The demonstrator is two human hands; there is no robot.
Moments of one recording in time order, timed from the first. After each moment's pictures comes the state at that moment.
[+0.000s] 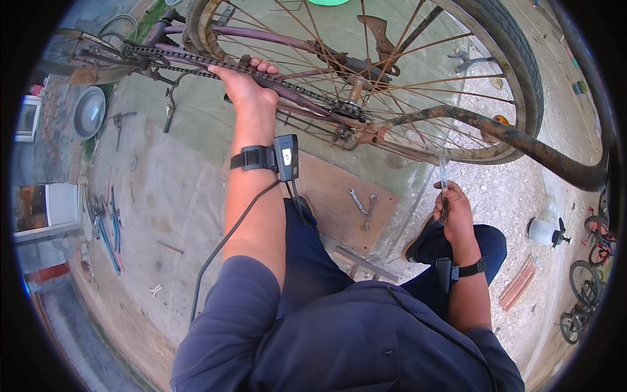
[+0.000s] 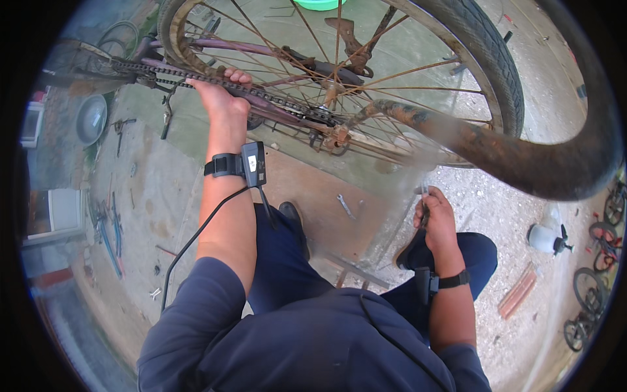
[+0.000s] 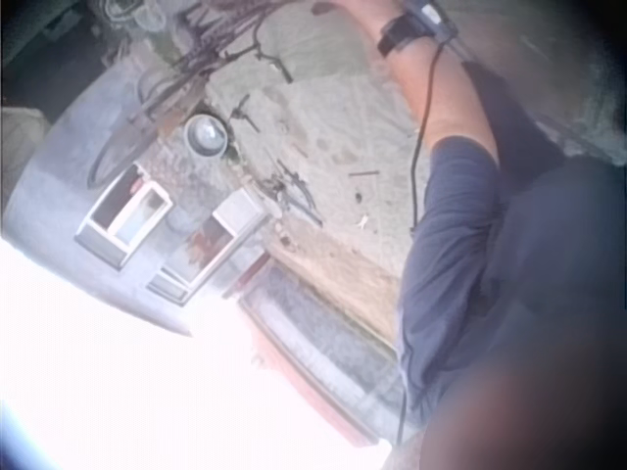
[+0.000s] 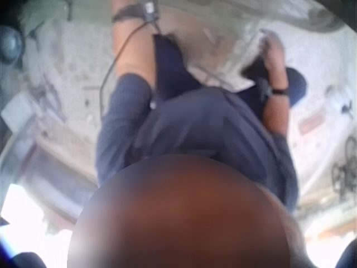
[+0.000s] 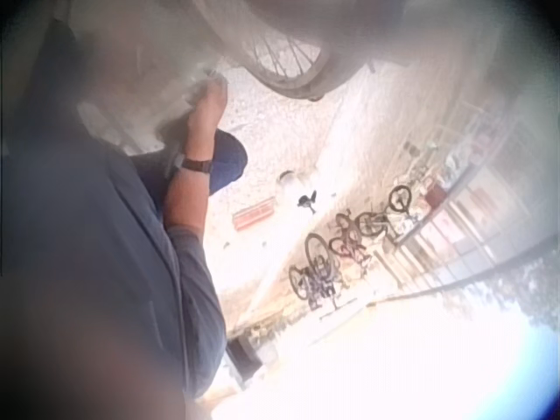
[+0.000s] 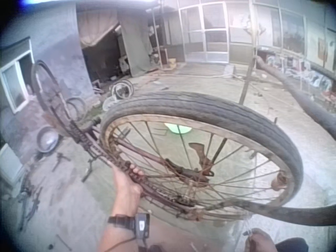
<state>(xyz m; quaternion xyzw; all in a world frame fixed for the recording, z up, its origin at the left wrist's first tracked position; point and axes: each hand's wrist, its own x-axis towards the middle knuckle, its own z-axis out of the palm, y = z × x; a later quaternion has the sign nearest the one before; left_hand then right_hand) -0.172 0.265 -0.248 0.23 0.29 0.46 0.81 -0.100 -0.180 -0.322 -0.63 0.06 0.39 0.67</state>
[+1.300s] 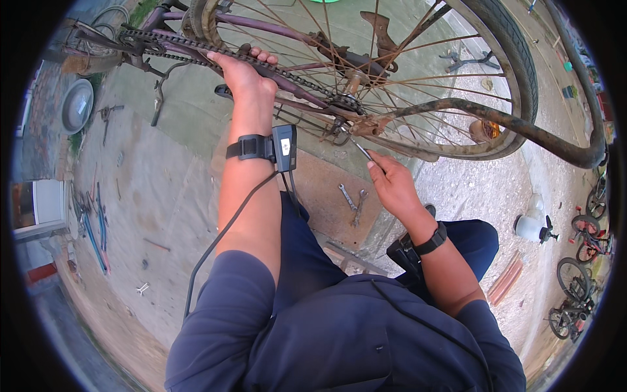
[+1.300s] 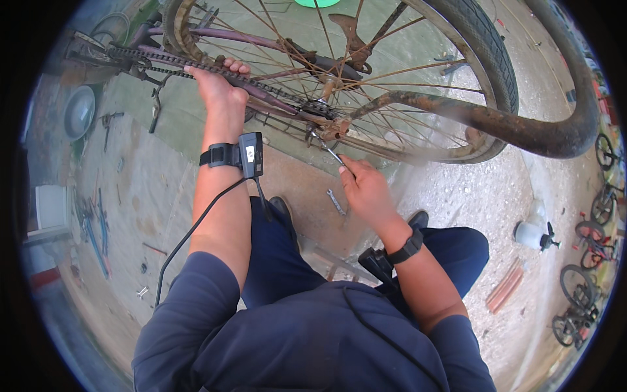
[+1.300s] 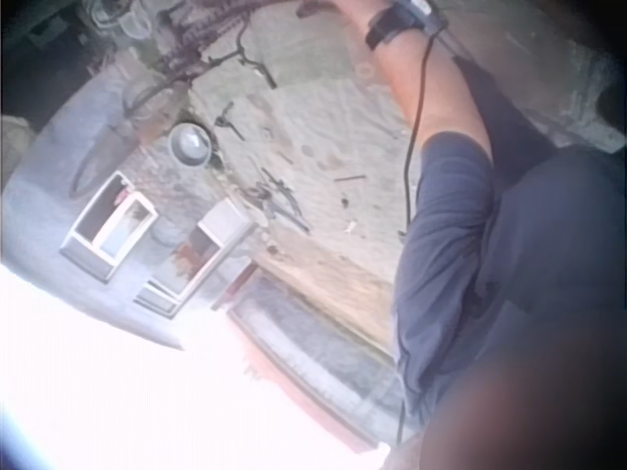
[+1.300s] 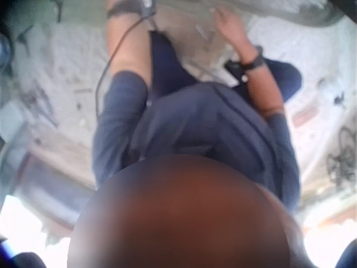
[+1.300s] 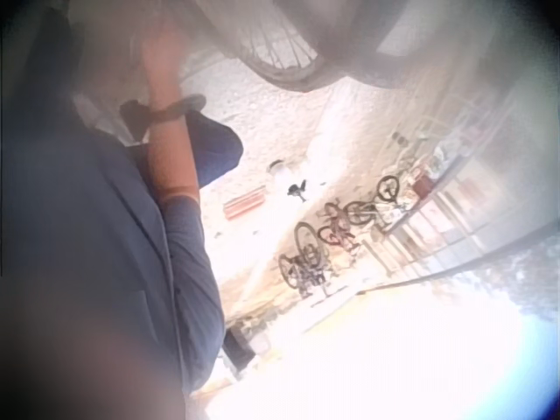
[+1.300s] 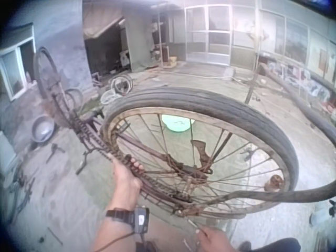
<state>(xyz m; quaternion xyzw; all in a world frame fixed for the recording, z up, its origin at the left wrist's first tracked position) -0.172 0.267 -0.250 0.23 0.30 0.45 0.81 -0.143 -0.061 -0.303 -0.79 -0.36 0.23 0.44</state>
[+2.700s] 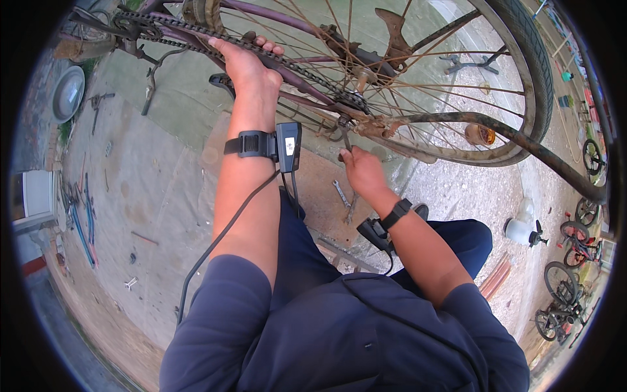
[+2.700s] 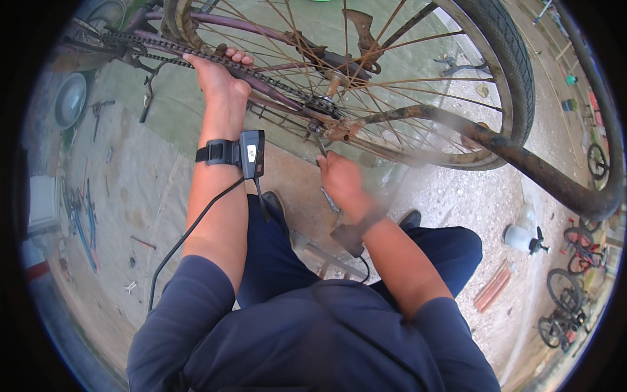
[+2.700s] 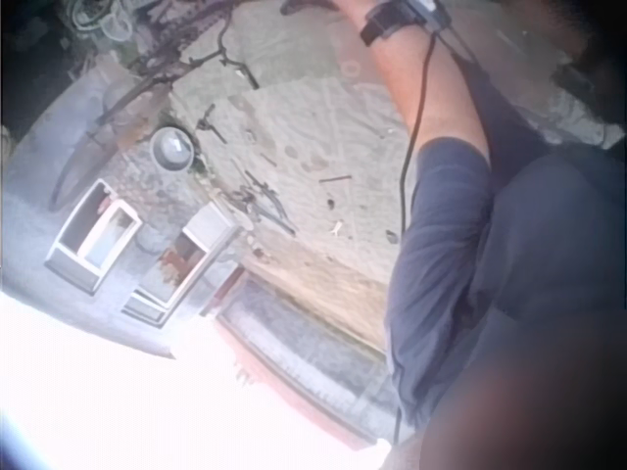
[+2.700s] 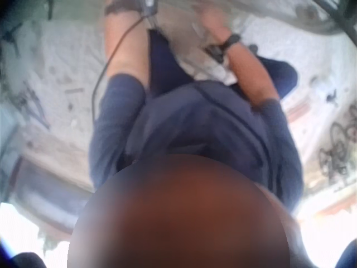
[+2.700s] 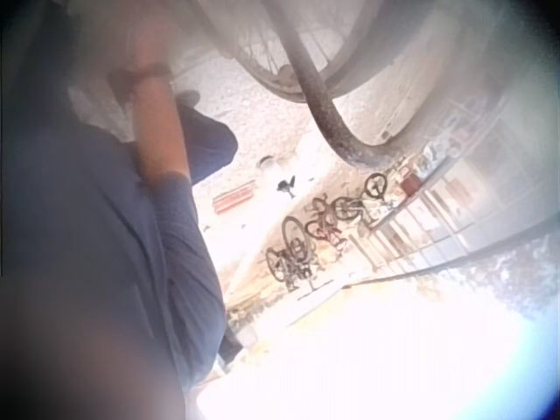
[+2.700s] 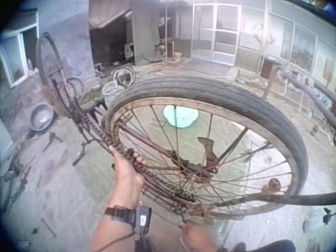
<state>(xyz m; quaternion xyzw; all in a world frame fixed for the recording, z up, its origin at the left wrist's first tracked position) -0.172 0.266 -0.250 0.23 0.29 0.46 0.81 -0.153 -0.003 -0.384 -0.87 -0.36 0.19 0.27</state>
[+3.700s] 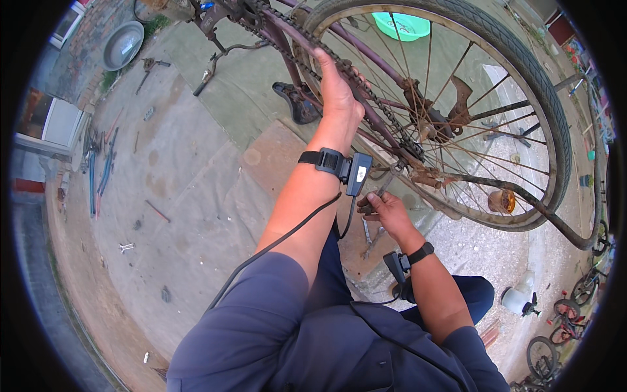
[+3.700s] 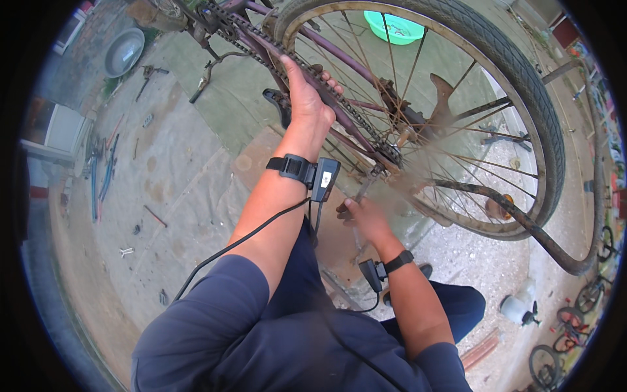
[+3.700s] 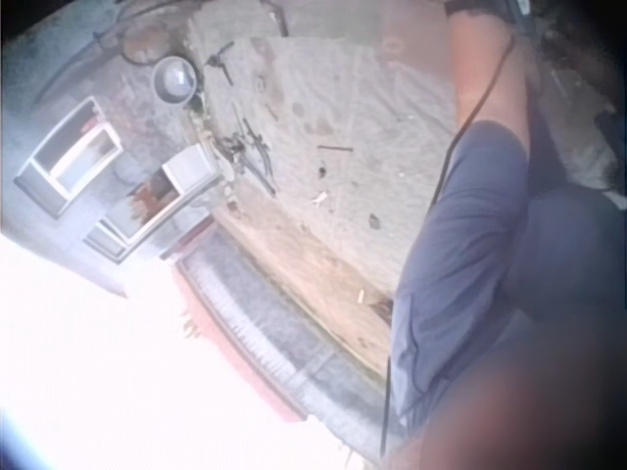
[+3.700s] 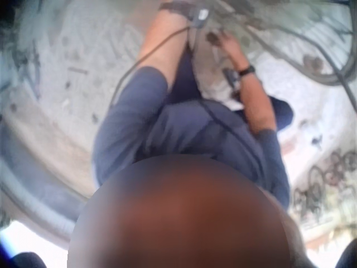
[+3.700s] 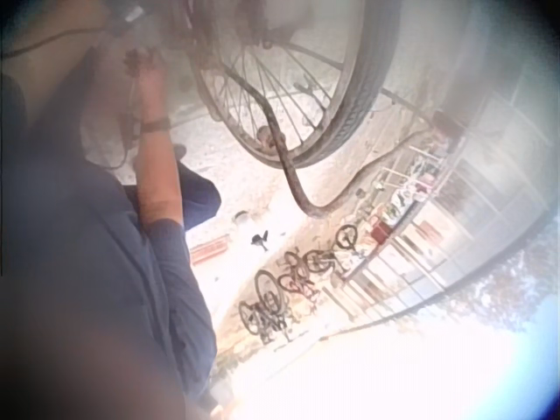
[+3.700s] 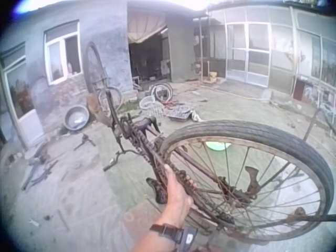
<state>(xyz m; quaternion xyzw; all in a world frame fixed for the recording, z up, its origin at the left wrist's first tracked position) -0.172 0.263 -0.258 0.21 0.26 0.48 0.81 -0.166 0.008 -0.371 -0.63 -0.18 0.59 0.47</state>
